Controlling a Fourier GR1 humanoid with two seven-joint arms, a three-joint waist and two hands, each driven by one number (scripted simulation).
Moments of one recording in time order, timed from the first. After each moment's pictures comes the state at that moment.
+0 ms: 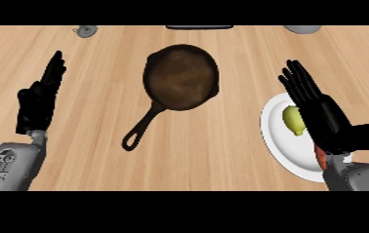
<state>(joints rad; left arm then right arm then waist) -0.26 0.44 -0.06 -1.35 0.04 0.22 0.03 -0.15 -0.42 0.19 -1.65 -0.40 -0.04 0.00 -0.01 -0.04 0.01</state>
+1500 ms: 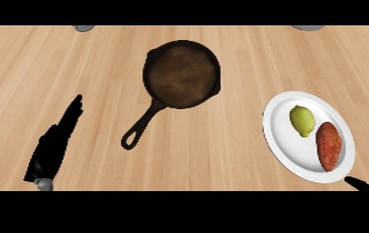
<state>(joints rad) 0.05 0.39 -0.16 -1.58 -0.01 0.17 0.13 0.36 -0.48 -0.21 -1.62 -0.24 -0.25 -0.17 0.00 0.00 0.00</state>
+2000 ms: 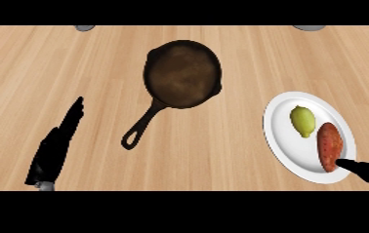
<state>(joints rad) 0.07 0.36 -0.14 -1.60 -0.04 0.16 0.14 0.23 -0.58 -0.14 -1.74 -0.14 -0.21 0.21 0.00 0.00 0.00</state>
